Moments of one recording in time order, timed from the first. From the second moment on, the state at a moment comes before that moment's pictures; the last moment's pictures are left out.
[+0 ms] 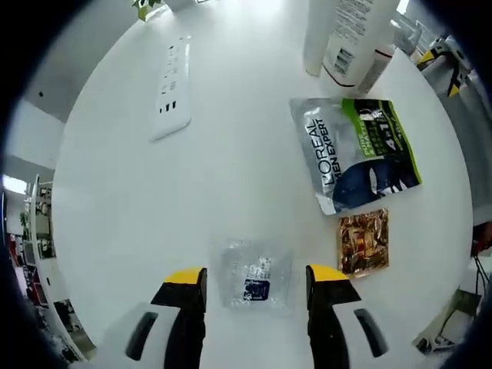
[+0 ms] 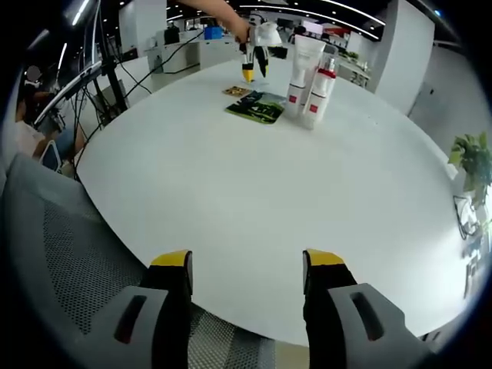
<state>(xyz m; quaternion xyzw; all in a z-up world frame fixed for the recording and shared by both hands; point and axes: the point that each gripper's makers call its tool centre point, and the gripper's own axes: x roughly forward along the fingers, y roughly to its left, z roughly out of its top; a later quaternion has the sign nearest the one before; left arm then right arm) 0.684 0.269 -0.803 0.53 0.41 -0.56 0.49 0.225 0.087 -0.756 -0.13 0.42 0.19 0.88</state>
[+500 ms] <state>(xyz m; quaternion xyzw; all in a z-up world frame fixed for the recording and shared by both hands) 0.694 0.272 -0.810 0.54 0.39 -0.61 0.44 0.225 0.087 -0.755 -0.13 0.42 0.19 0.88</state>
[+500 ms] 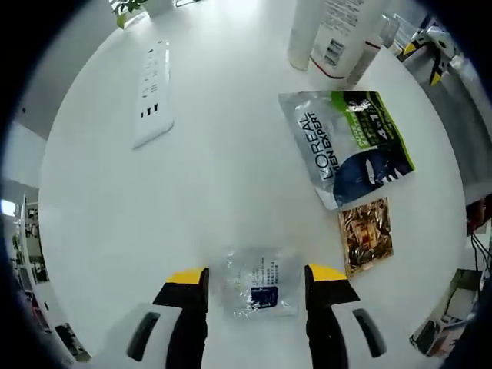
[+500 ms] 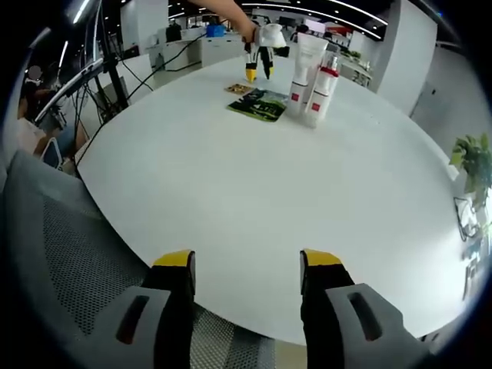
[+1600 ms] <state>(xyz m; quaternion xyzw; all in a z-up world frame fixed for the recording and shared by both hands) 0.657 0.299 -0.734 0.55 0.40 -0.54 0.49 0.230 0.089 -0.747 -0.13 0.40 0.20 0.89</state>
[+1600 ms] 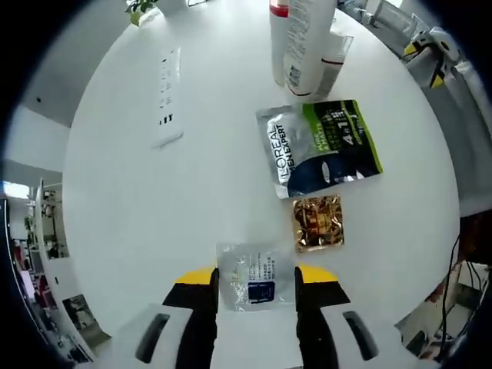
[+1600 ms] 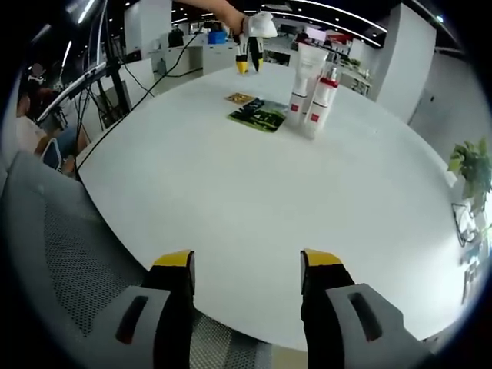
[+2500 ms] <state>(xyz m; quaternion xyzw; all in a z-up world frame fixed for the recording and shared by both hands) 0.400 0.283 -0.677 0.42 0.42 -0.55 0.58 0.230 0.095 -0.745 -0.14 0.39 0.21 0.89</state>
